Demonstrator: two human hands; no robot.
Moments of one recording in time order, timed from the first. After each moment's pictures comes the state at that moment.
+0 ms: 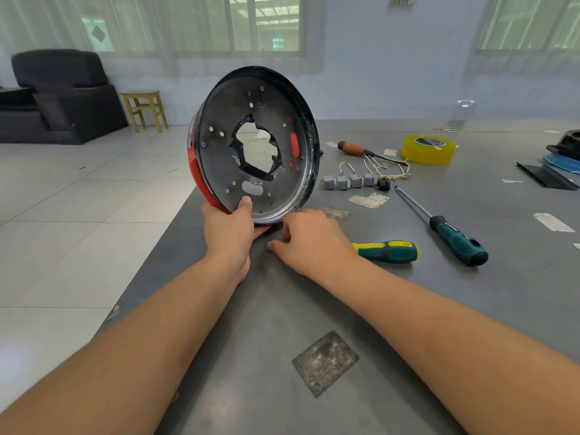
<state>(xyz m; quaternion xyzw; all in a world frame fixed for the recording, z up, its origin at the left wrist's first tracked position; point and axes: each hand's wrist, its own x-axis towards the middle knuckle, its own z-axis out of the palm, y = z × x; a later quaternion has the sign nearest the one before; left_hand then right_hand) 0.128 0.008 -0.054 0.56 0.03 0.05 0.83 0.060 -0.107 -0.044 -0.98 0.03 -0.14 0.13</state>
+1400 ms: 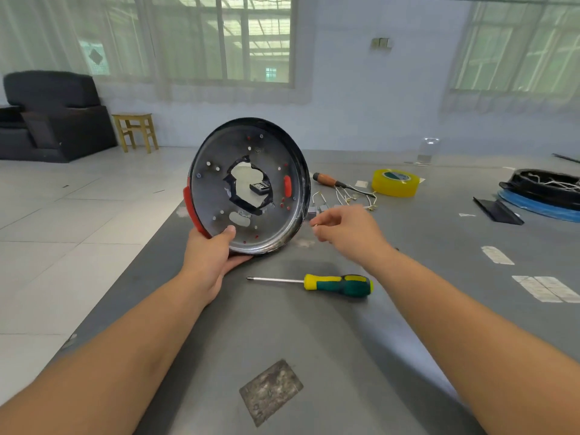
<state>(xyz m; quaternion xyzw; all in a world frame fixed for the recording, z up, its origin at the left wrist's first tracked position) 0.125 -0.004 -0.041 0.57 0.00 -0.04 0.82 0.045 -0.226 0.002 -0.89 0.12 -0.17 0.41</state>
